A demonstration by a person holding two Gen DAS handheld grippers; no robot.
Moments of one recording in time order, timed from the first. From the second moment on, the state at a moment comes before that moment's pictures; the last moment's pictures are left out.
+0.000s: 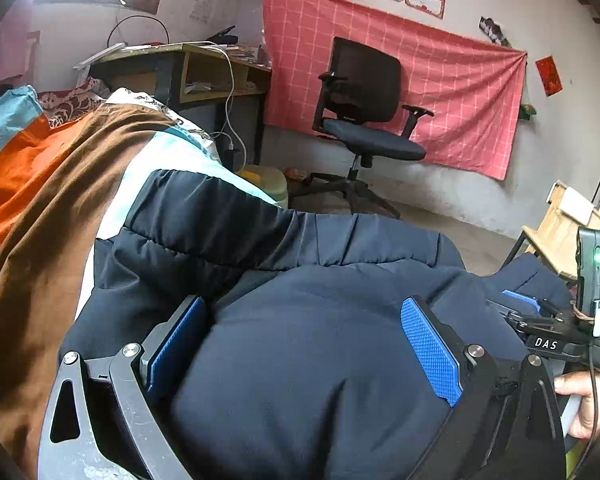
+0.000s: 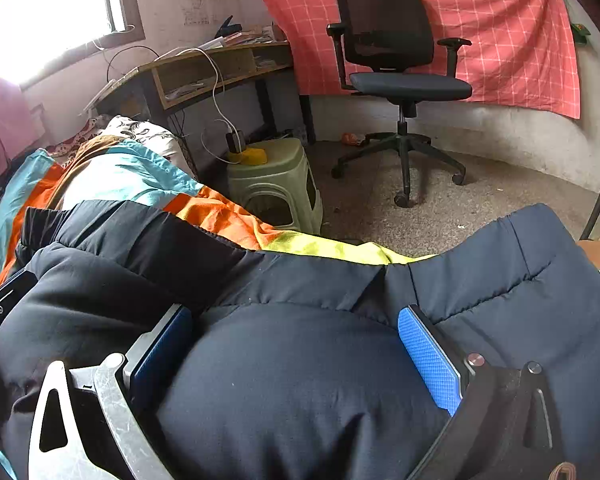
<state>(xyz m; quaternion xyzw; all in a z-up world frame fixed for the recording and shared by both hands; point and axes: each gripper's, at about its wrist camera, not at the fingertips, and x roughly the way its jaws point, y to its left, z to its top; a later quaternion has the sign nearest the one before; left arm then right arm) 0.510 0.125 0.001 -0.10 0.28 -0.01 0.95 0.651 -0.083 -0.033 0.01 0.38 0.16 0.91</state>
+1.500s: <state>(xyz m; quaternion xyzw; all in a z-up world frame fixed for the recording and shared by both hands) 0.506 0.259 -0.041 -0.23 0.42 -0.09 0.87 0.624 -0.268 -0.051 0.15 0.50 0.09 0.85</state>
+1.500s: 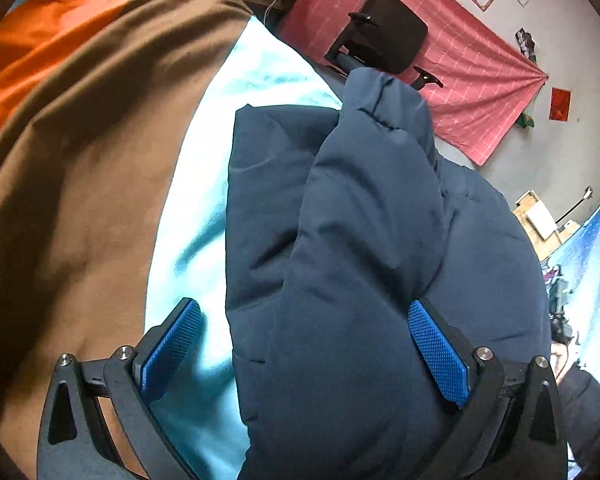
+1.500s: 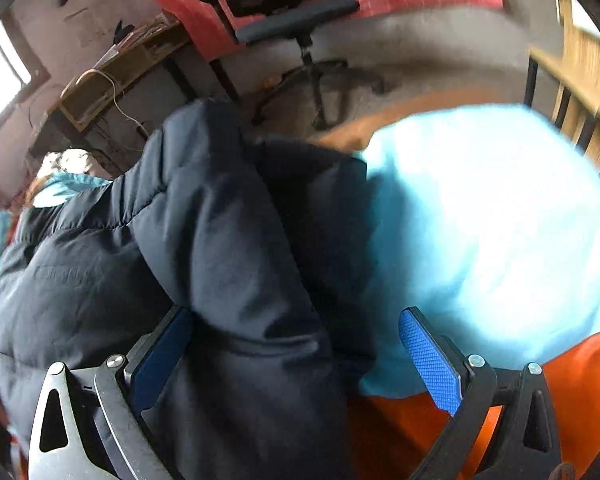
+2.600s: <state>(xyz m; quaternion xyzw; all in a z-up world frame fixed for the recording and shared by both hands) 0.527 0.275 -0.019 -0.27 0.46 -0.16 0.83 0.622 -0.298 -0.090 0.37 0.55 0.20 0.73</state>
